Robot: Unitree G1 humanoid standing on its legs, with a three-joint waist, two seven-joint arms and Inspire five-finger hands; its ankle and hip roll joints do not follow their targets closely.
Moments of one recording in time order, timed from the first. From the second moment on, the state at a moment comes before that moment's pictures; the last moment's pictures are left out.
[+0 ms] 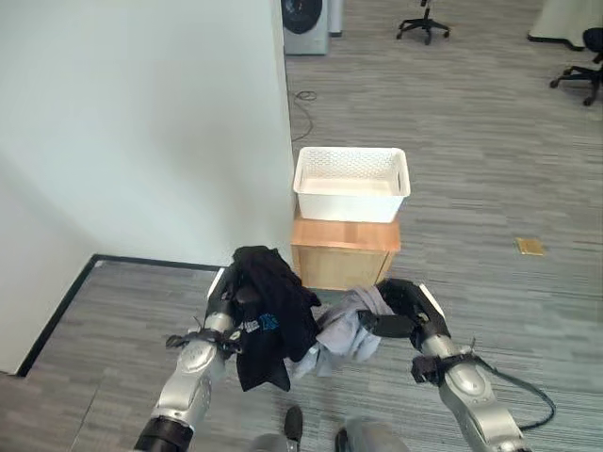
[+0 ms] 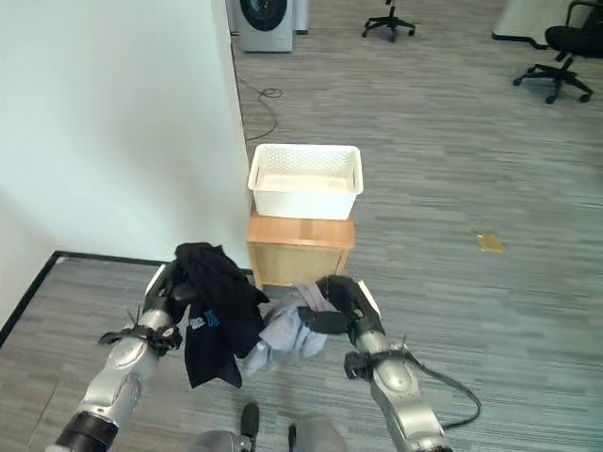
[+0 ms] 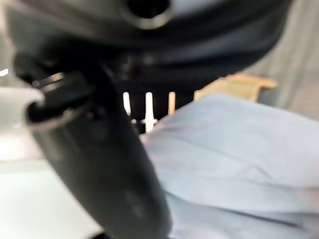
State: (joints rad) left arm -0.14 0.33 -0.23 0.18 -0.51 -0.06 0.03; right arm 0.16 -0.41 0.14 0.06 0.34 -0.02 0.02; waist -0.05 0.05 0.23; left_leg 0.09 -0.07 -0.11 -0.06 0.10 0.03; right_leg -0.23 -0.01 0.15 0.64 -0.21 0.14
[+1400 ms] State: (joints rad) left arm 0.02 0.29 -0.04 0.26 -0.48 -0.07 0.07; right arm 0.14 -0.46 -0.02 0.20 0.38 -0.02 -0.03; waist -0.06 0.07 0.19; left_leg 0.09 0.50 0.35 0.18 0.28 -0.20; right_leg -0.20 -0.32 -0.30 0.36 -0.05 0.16
